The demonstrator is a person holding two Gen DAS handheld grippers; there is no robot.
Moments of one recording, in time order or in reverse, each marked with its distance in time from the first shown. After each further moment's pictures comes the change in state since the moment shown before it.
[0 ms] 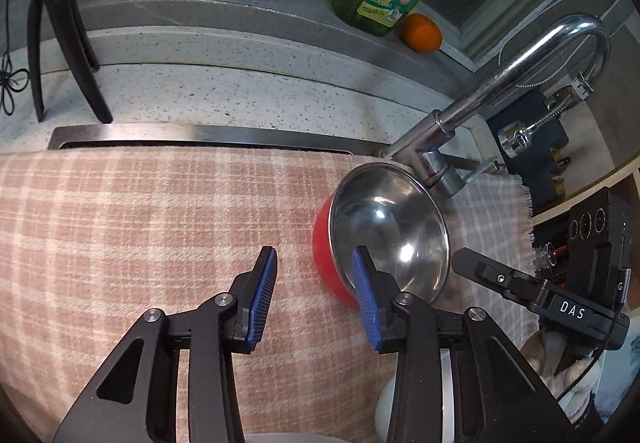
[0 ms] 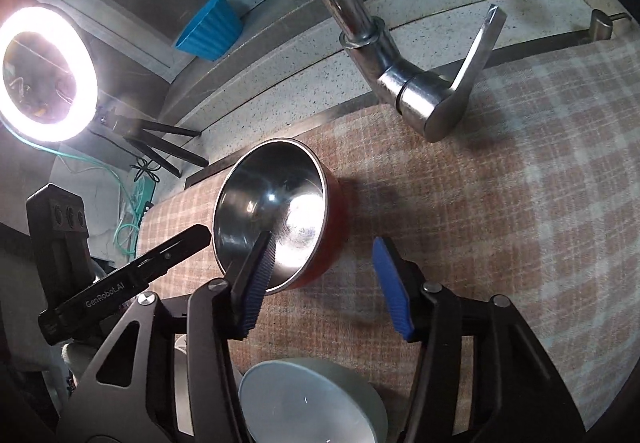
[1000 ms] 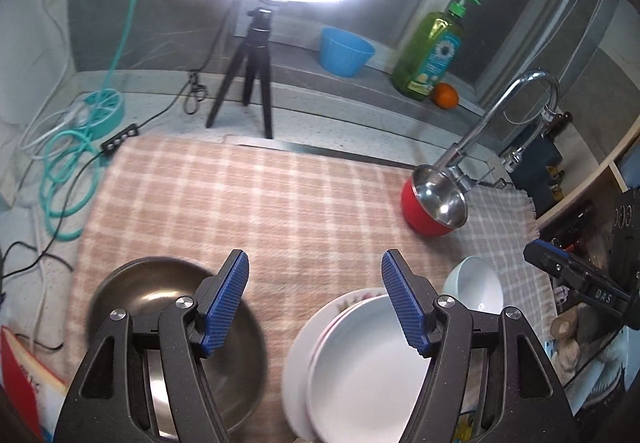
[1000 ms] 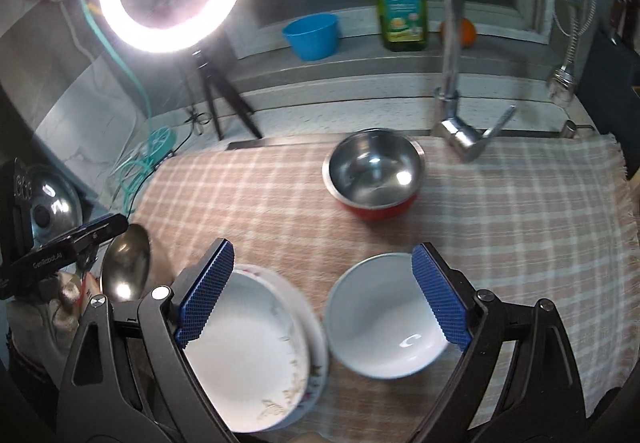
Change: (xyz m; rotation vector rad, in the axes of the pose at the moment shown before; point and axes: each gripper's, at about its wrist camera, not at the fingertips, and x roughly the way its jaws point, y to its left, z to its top) left arm -0.161 0.063 -0.098 -0.009 -0.231 0.129; right arm -0.082 0.122 -0.098 -0.315 -0.170 -0.185
